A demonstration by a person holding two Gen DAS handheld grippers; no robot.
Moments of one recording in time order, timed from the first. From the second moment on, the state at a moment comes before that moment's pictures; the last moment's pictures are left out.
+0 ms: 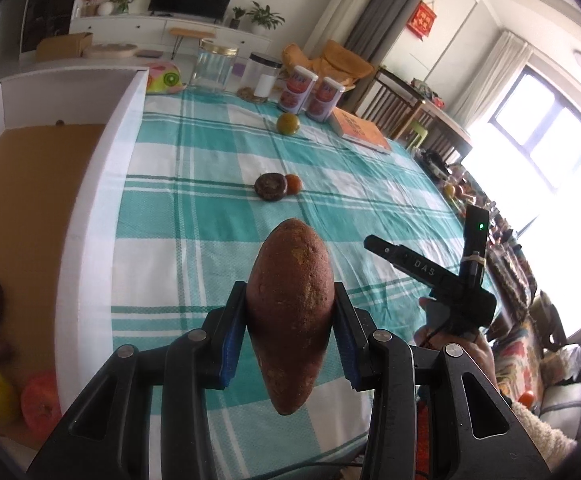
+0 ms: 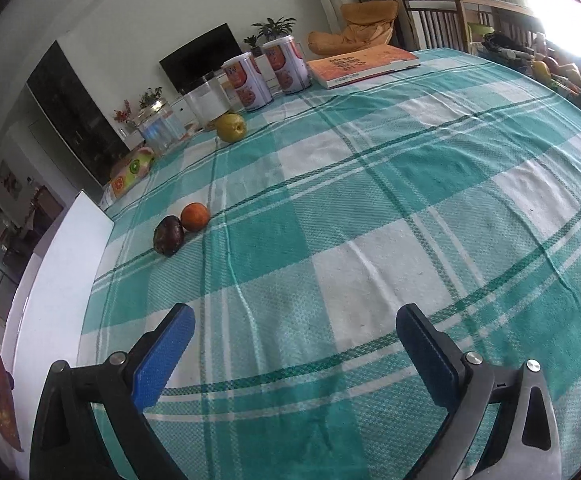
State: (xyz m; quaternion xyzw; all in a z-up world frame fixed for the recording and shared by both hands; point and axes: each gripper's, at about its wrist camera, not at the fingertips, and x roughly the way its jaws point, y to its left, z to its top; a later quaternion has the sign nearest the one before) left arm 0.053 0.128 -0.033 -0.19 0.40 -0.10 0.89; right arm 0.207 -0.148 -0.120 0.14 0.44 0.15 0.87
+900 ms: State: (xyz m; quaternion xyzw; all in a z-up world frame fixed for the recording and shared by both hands) left arm 0.015 0.240 -0.004 -0.26 0.37 -0.05 0.89; right arm 0.227 -0.023 -0.088 0.26 0.45 0.32 0.79
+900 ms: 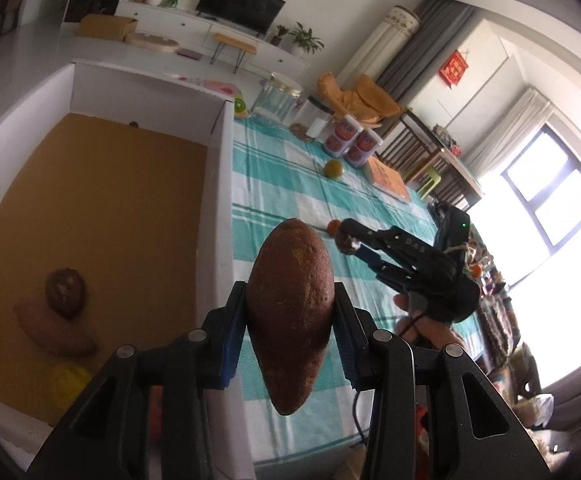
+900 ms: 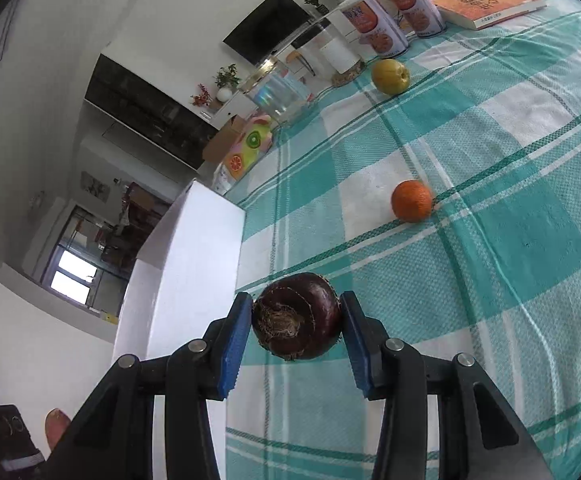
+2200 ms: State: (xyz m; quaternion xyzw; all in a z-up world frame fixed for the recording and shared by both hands) left arm 0.078 0.065 -0.019 -0.13 0.40 -0.10 0.90; right arm 0.169 -0.198 -0.144 0.02 0.43 -0.05 0.90
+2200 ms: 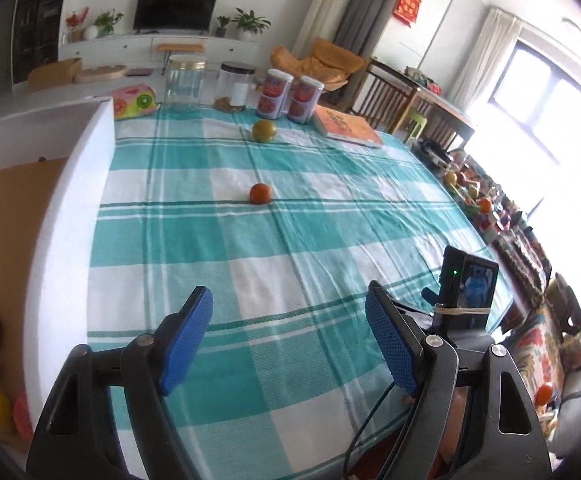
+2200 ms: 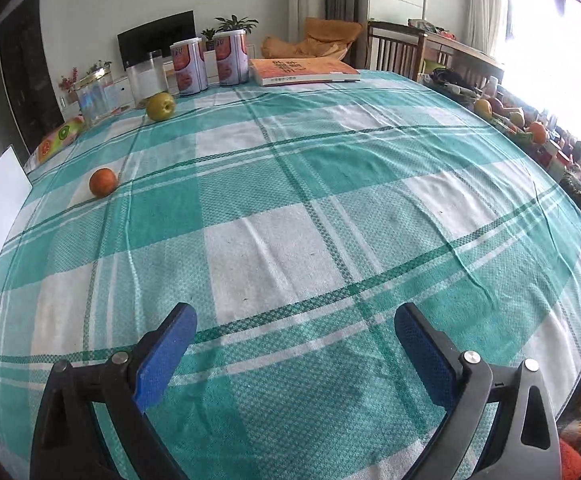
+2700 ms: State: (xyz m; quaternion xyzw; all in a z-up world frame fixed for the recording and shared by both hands) left arm 0.109 0.040 -0.062 -0.10 0.44 -0.06 0.89; right arm 0.177 -0.196 -0.156 0.04 0.44 -0.05 0.89
